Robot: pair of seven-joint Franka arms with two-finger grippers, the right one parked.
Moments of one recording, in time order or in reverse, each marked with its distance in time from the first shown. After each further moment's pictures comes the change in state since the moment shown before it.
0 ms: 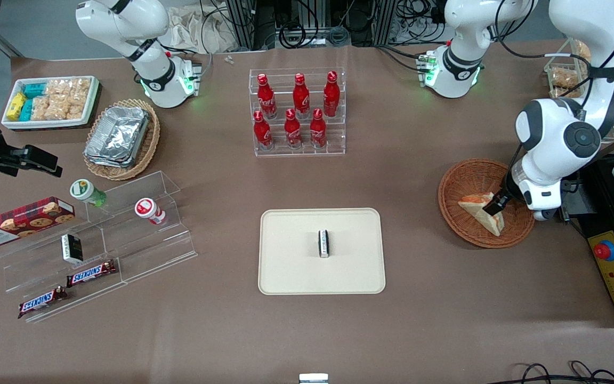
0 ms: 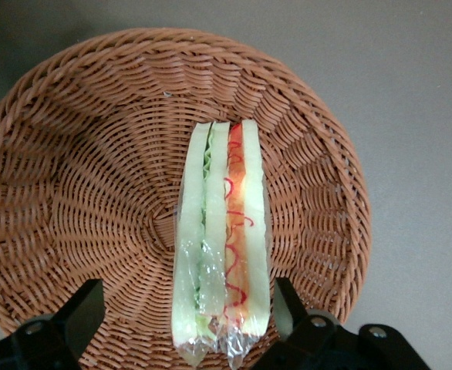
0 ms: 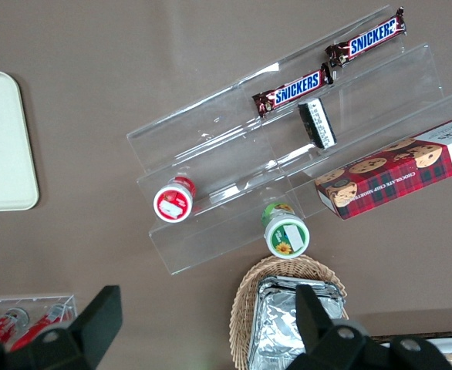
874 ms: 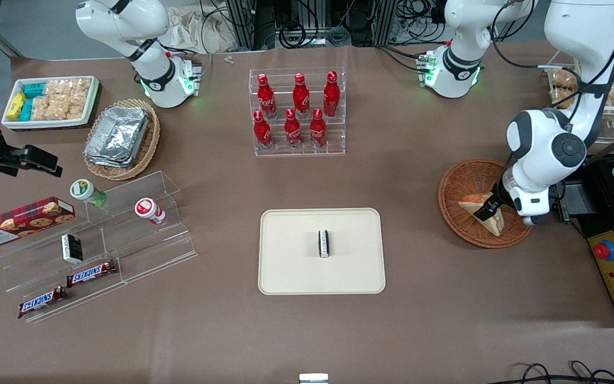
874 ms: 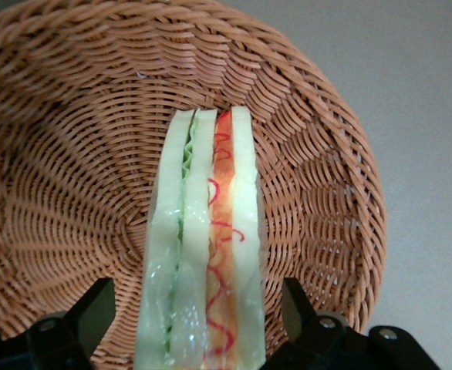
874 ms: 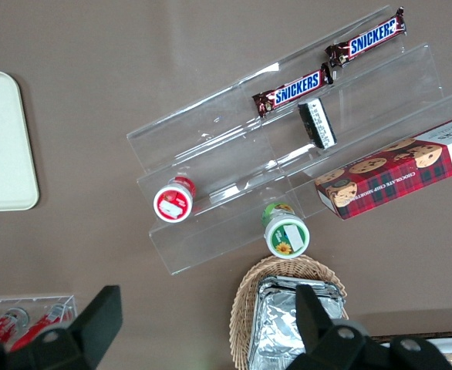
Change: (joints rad) arm -0.005 0.093 -0.003 -0.005 -0.007 0.104 -0.006
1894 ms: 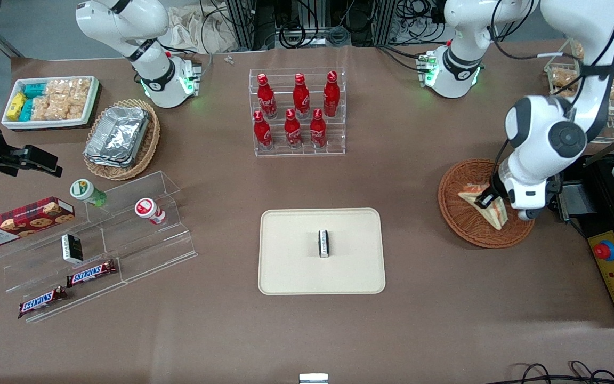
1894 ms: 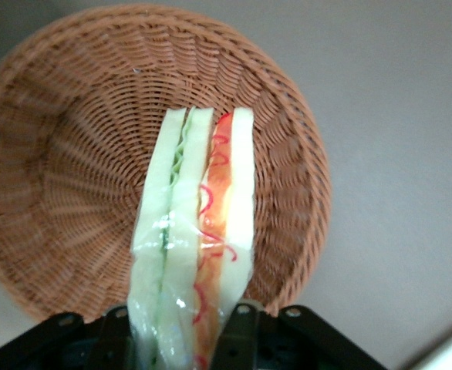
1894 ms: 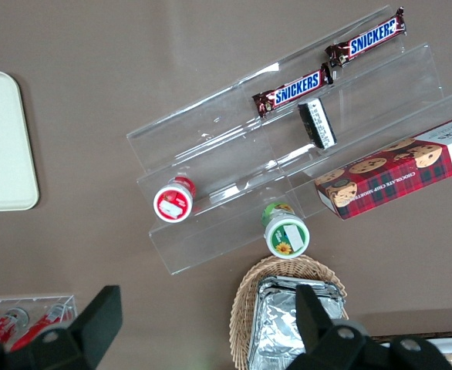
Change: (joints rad) arm -0.042 -0.186 -0.049 0.070 0.010 -0.302 0.020
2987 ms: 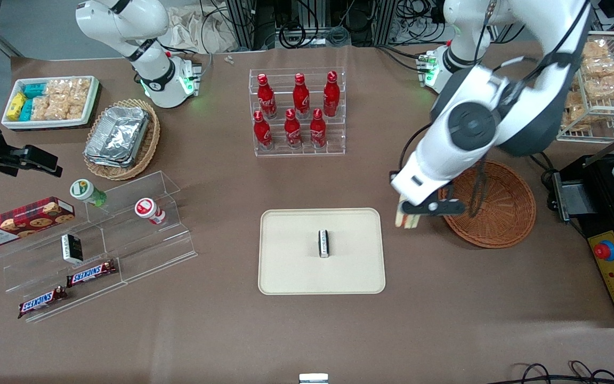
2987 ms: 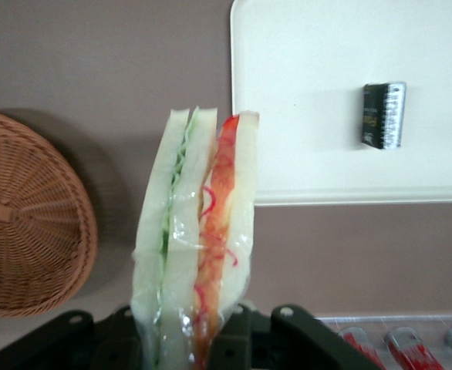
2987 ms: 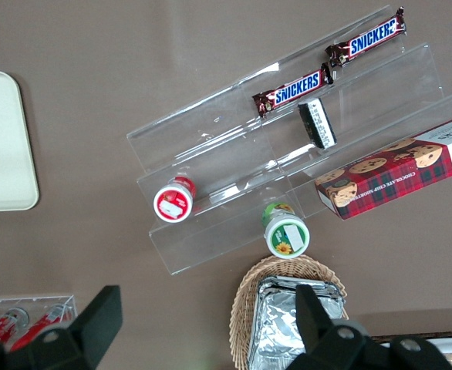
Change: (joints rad) arm -0.153 0.357 -0.344 0.658 0.166 -0.454 0.234
